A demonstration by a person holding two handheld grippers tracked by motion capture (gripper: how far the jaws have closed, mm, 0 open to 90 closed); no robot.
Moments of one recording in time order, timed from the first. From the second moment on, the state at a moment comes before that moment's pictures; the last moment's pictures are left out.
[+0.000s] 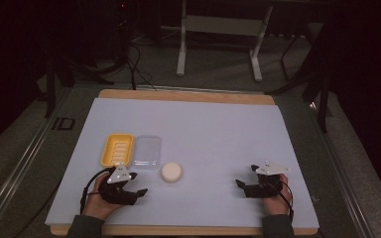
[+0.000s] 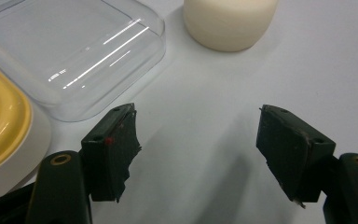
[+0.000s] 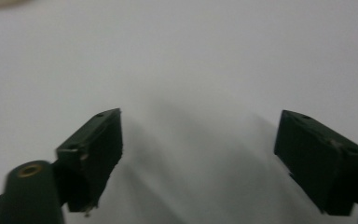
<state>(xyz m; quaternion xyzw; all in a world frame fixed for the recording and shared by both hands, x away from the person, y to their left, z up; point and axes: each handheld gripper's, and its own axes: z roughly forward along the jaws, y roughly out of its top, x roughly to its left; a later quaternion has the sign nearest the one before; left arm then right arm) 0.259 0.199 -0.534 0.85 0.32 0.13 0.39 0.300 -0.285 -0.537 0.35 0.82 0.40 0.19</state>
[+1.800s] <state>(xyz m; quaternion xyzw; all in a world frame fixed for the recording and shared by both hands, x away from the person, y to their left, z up) 0.281 0.174 -0.508 0.91 0.25 0.13 0.31 0.295 -0.287 -0.537 0.35 0.81 0.42 0.20</state>
